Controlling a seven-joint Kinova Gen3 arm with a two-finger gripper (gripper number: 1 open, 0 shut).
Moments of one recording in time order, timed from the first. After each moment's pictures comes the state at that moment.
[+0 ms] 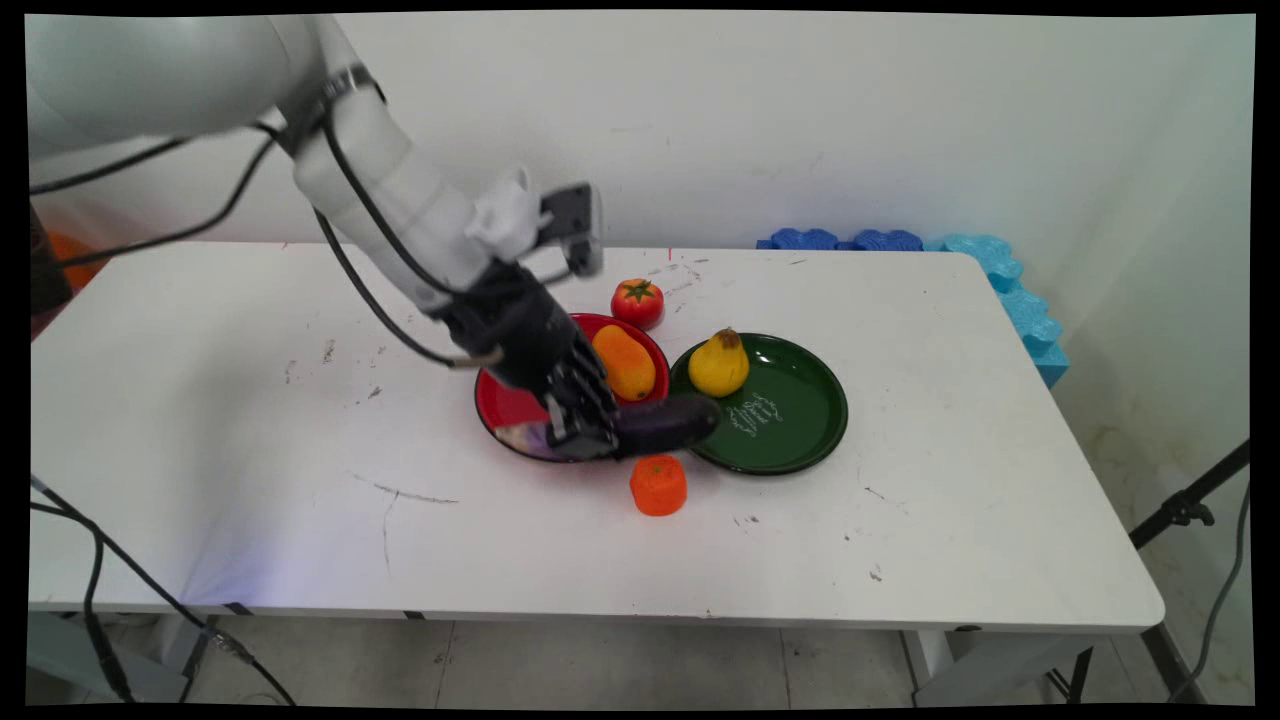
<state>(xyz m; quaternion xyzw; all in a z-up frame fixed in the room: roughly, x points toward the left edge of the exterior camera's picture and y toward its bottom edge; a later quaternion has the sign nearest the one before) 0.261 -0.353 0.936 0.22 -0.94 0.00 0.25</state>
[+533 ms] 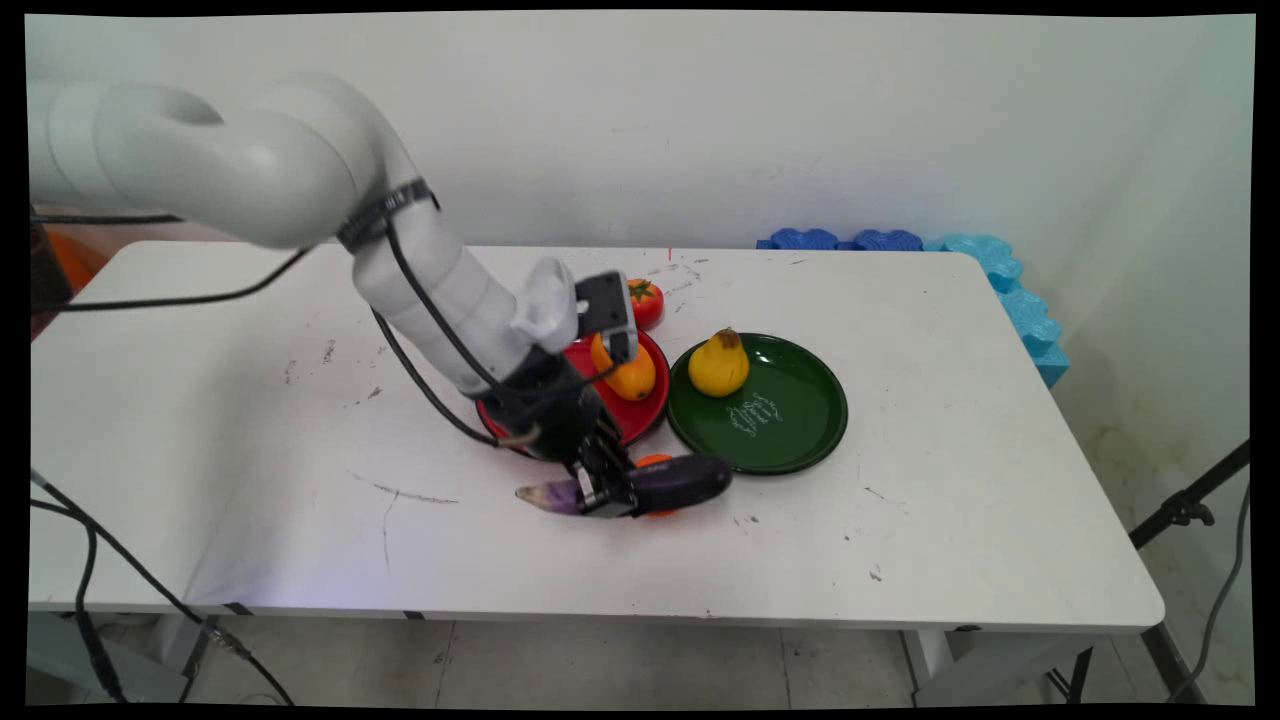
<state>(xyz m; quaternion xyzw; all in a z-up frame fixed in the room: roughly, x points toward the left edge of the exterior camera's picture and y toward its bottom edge) 0.235 -0.338 0.879 0.25 -0.94 0.00 0.24</state>
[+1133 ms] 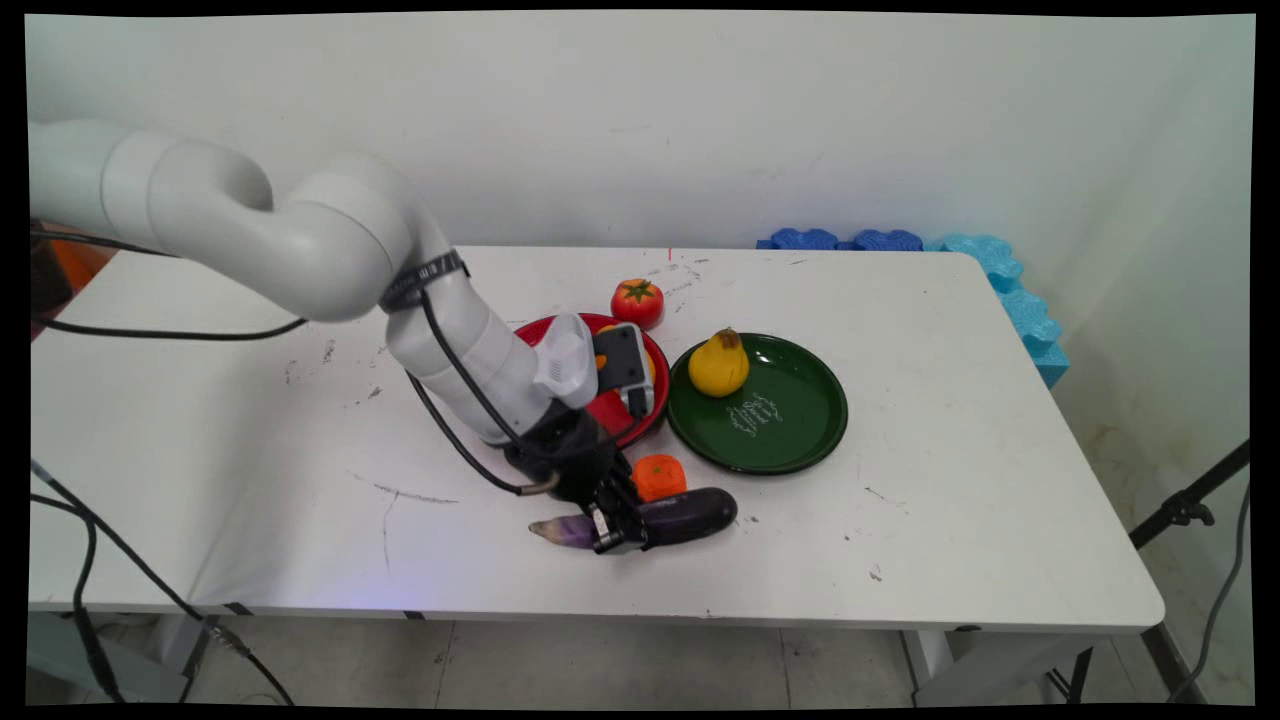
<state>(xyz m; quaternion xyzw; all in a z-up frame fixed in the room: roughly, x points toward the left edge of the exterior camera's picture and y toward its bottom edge) 0.221 -0.330 0.837 0.26 -0.94 0.00 0.23</state>
